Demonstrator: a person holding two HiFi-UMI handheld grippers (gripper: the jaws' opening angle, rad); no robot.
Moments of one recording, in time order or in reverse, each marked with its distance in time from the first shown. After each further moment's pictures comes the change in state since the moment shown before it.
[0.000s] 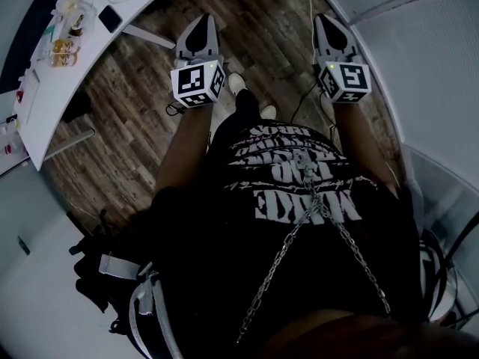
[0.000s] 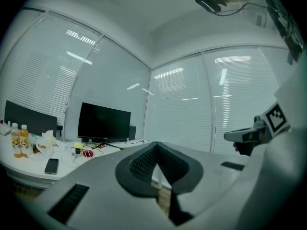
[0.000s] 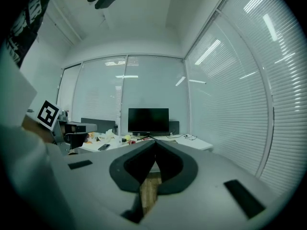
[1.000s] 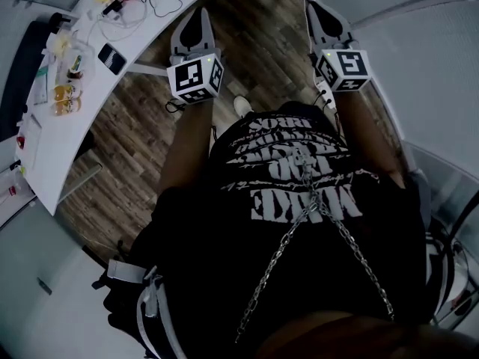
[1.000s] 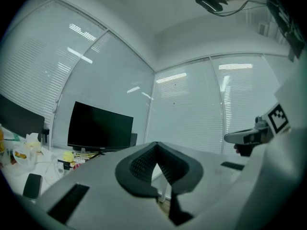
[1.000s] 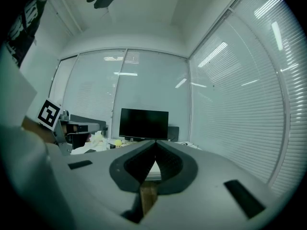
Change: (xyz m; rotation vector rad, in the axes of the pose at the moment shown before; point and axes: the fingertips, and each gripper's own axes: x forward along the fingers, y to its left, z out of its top) left arm 0.118 0.094 0.055 -0.020 -0.078 -0.056; right arm 0.139 0.004 0.061 -0.063 -0.034 -0.038
